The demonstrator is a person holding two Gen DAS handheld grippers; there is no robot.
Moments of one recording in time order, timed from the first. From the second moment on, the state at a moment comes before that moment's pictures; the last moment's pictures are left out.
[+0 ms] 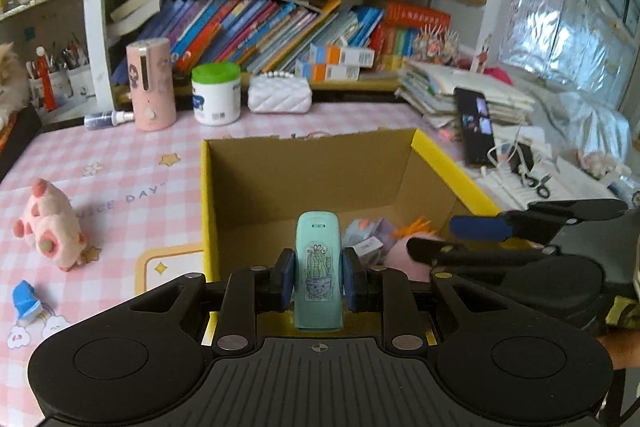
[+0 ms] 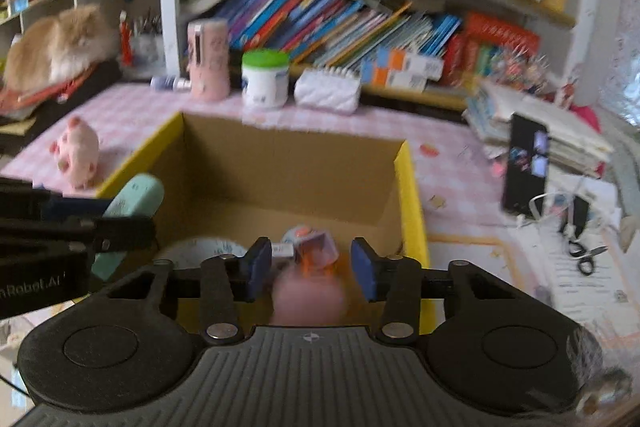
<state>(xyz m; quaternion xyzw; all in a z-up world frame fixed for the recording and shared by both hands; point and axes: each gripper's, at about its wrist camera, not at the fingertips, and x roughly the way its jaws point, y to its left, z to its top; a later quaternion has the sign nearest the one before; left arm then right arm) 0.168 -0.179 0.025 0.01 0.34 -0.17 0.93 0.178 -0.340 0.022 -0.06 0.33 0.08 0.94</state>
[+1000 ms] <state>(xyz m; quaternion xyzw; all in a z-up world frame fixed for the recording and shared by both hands) 0.150 -0.181 0.038 0.00 0.31 -0.14 0.94 0.171 -0.343 0.013 -0.02 0.35 0.08 0.93</state>
